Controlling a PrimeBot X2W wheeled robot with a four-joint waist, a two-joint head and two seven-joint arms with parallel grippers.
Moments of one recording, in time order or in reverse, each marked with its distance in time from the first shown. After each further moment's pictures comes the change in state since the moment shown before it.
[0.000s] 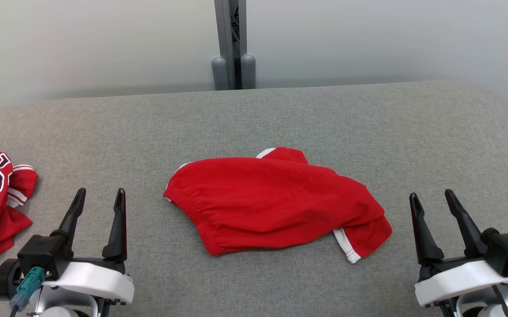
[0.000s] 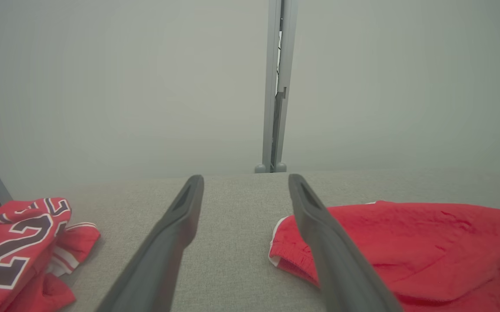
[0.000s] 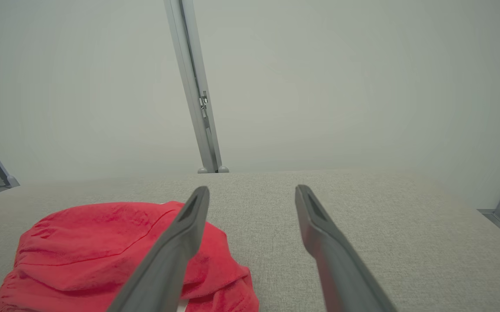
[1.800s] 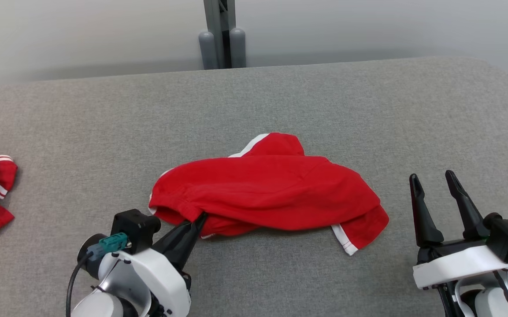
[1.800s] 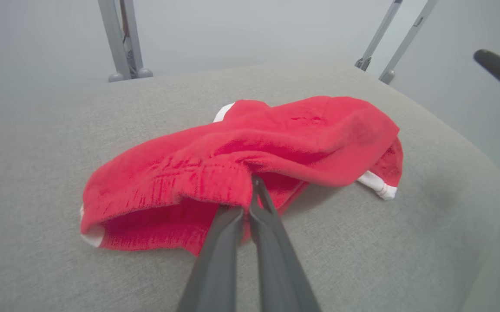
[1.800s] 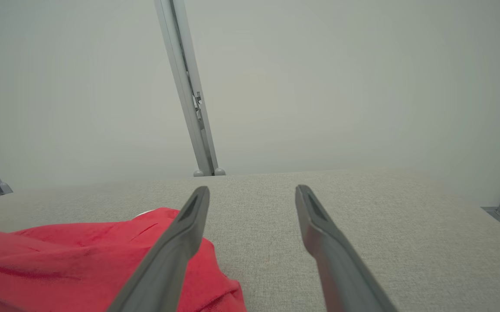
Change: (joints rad) left arm -0.134 -0.007 -0.239 0.010 -0.123 -0.233 0.323; right arm -0.062 0.001 0.013 0.015 0.017 0.000 -0.032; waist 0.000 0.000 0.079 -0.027
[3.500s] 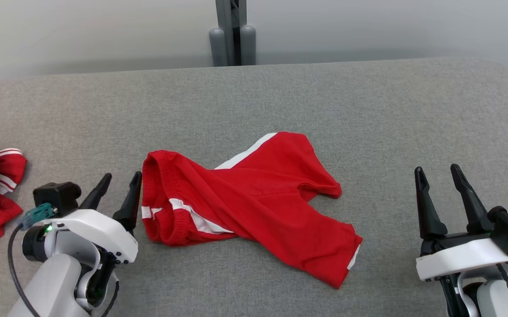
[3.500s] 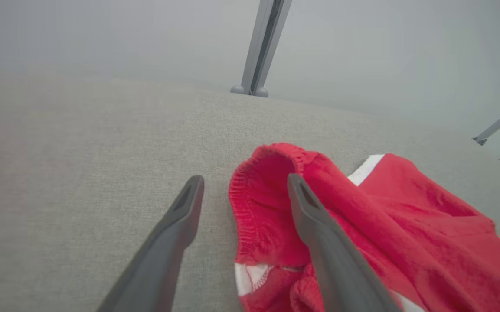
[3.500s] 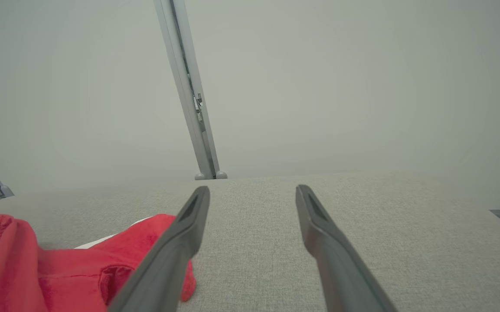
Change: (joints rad) left arm -0.184 -0.057 0.146 0.481 -0.121 -0.017 -0.179; right arm -0.033 0.000 -0.021 0.045 0.010 0.000 -0.020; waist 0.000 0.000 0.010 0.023
